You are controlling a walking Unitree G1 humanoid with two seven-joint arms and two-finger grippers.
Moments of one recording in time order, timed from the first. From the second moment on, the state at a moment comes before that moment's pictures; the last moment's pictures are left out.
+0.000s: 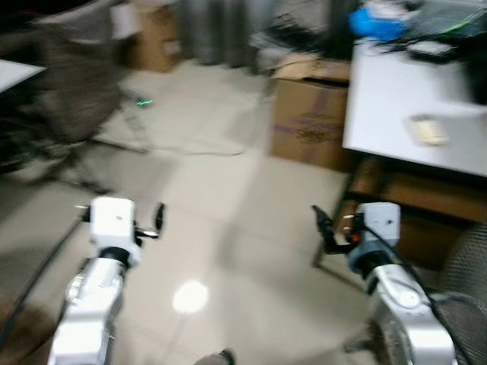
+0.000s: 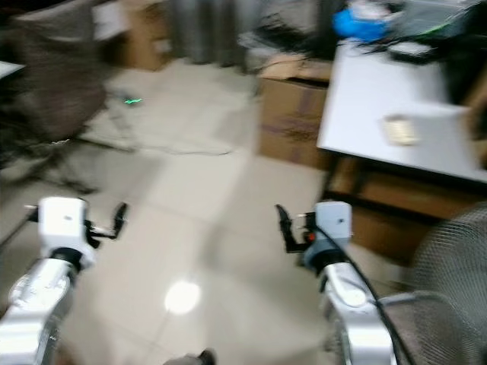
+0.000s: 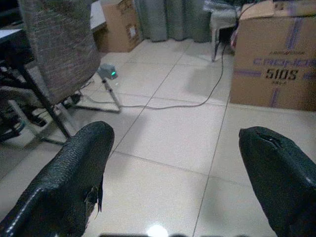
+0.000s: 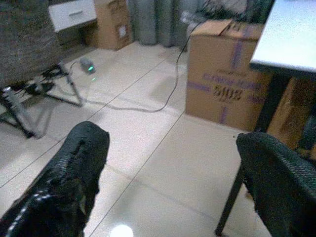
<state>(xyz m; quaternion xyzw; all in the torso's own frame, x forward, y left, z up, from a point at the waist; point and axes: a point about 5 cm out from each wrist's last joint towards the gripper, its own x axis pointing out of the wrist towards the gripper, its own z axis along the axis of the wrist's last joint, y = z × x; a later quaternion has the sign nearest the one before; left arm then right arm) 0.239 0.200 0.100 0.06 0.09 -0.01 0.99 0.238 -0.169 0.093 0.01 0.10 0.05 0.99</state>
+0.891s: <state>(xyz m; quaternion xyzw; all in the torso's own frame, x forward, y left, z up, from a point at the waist) 0.231 0.179 0.106 0.08 0.06 -0.01 1.00 0.242 -0.190 0.113 -0.02 0.11 0.00 0.99</state>
